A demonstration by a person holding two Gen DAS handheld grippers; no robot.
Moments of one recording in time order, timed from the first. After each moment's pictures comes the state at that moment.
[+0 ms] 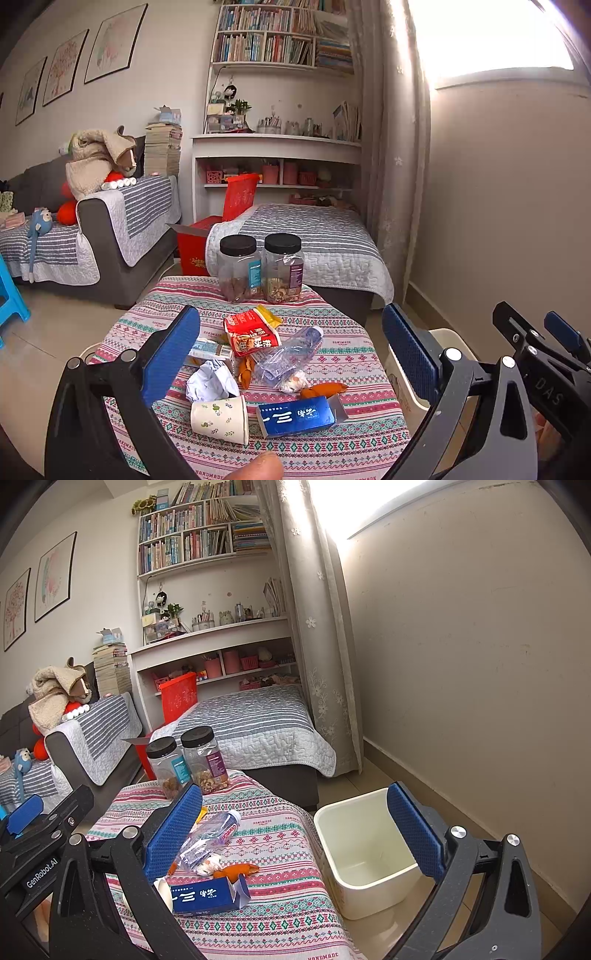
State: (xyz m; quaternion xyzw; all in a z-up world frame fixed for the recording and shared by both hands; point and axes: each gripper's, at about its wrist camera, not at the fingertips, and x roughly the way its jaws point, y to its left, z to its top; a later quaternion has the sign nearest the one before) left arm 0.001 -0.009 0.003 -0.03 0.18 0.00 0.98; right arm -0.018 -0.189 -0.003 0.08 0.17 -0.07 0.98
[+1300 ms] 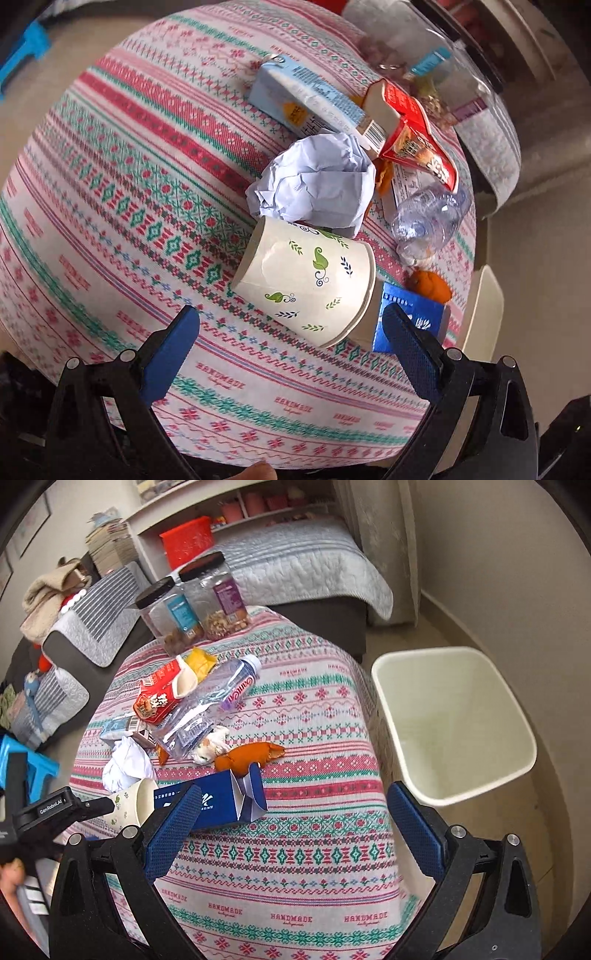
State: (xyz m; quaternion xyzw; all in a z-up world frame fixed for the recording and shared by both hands) left arm 0.102 0.139 -0.198 -0.33 0.58 0.08 0.74; right arm 0.104 -0.169 -0.131 0.11 0.48 0.04 0.87
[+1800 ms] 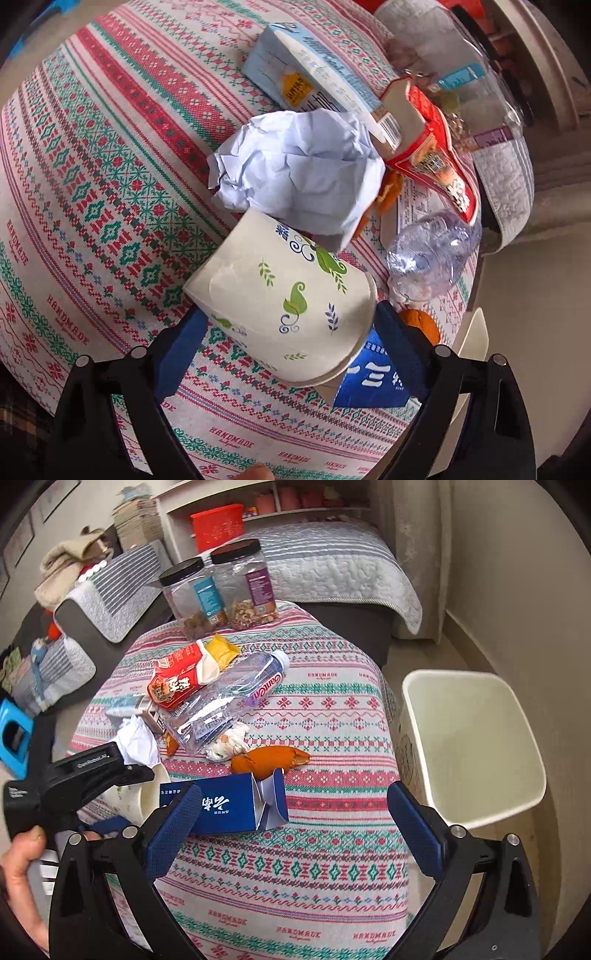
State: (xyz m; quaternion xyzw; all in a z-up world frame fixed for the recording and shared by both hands) left arm 0.123 0.119 -0.214 -0.38 0.57 0.11 0.72; right arm 0.114 -0.135 -0.130 0.03 0.46 0.07 0.88
